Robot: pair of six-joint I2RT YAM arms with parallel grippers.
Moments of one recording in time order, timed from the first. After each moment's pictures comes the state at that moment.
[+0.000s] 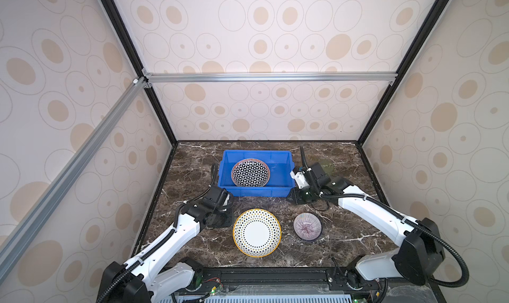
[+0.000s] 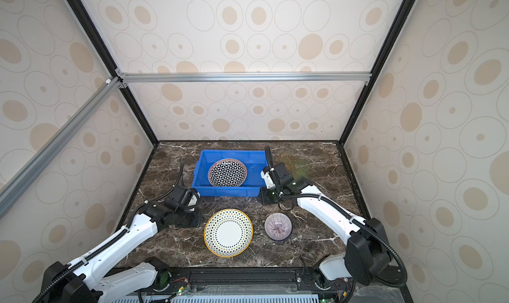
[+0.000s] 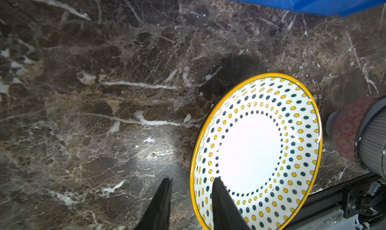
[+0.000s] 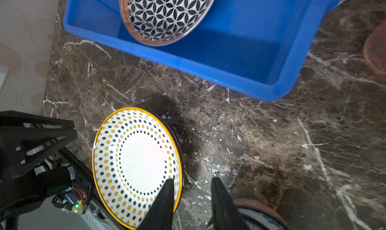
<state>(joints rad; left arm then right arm) -0.49 1.05 0.73 -0.83 0.13 -0.51 0.61 1.39 1.08 -0.69 -0.25 0.40</state>
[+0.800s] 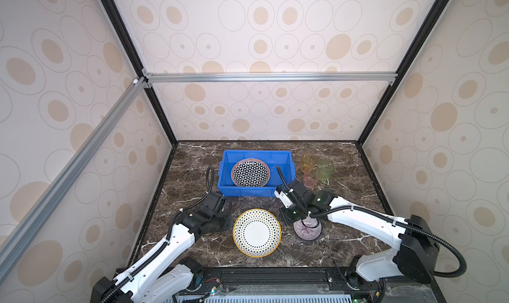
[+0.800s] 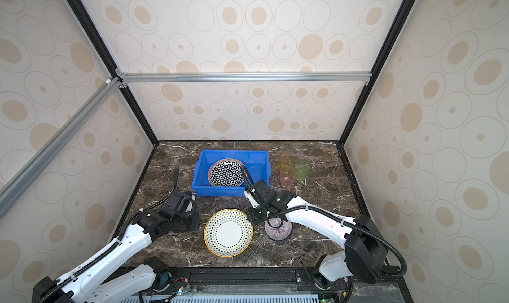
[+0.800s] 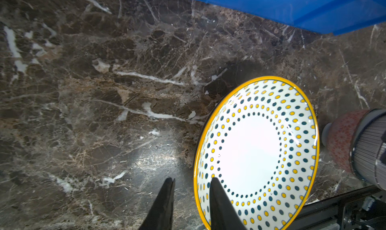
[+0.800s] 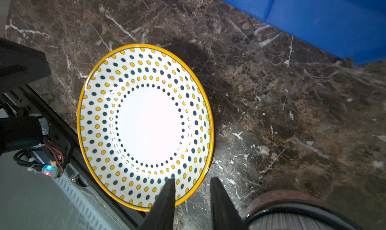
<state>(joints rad) -0.52 0.93 0.66 -0.82 0.04 -0.63 0.85 1.42 1.00 -0.67 -0.15 0.41</state>
